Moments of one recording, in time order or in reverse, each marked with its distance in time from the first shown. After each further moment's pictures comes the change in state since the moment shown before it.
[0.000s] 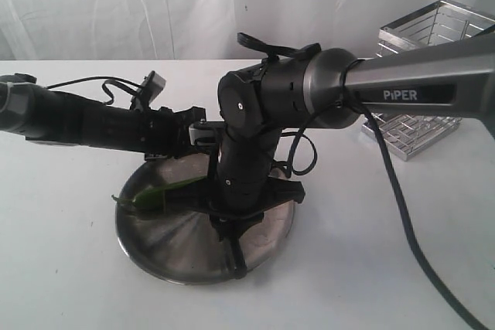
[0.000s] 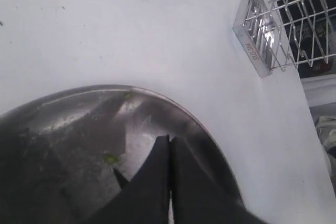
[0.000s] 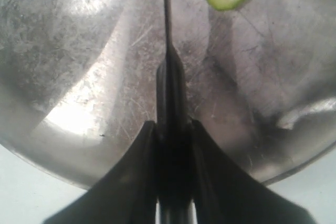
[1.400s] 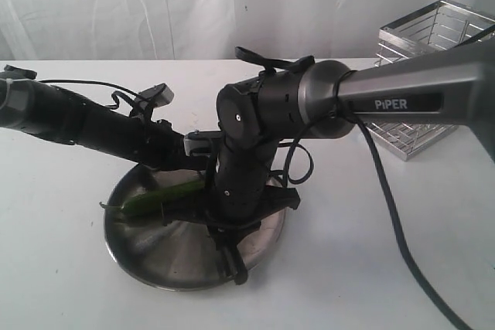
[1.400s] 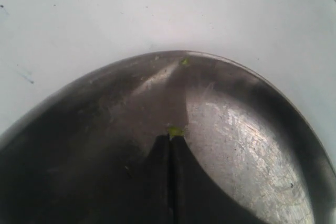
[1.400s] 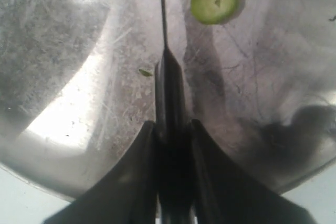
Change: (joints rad) left arm -0.002 -0.002 -0.013 0.307 -0.117 0.008; right arm 0.006 0.021 0.024 0.012 -0.028 -0.064
